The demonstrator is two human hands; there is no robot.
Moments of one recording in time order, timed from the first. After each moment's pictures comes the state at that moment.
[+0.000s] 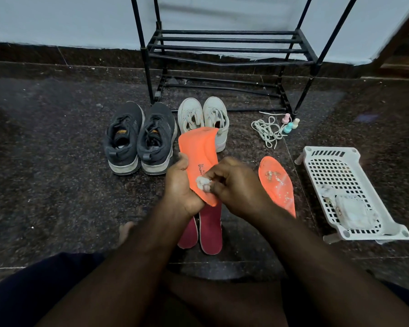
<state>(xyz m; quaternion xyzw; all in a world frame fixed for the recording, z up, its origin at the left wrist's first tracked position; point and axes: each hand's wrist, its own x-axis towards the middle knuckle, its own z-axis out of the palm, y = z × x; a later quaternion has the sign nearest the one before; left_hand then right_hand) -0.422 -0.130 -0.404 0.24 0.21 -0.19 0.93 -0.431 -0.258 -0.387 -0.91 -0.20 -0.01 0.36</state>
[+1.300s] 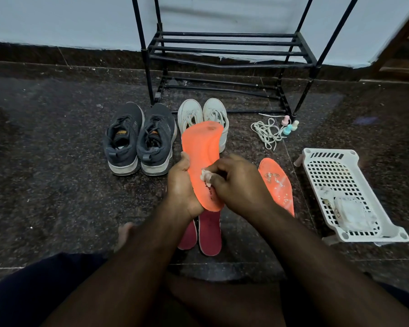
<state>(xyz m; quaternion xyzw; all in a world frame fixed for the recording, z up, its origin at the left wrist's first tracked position) -0.421 -0.131 -0.411 0.24 0.18 -0.20 0.93 -0.436 -0.254 -0.365 -0.92 -0.13 -0.01 0.36</state>
